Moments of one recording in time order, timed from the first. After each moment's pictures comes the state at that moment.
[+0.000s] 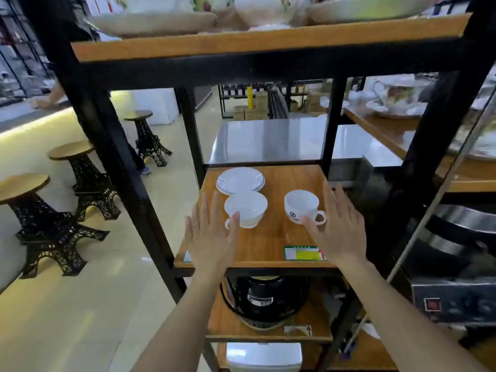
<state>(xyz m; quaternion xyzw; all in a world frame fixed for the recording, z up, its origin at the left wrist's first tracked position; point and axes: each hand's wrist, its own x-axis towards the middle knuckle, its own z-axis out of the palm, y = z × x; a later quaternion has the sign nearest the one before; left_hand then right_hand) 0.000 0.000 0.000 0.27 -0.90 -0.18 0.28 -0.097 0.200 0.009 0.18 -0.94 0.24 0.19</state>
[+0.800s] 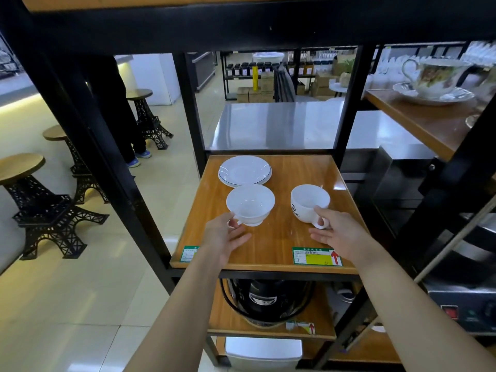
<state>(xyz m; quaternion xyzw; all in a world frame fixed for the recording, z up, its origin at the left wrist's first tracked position) -0.038 -0.015 0.007 0.39 -0.45 -0.79 0.12 -0.138 0.173 0.011 -0.09 -0.71 0.65 -0.26</state>
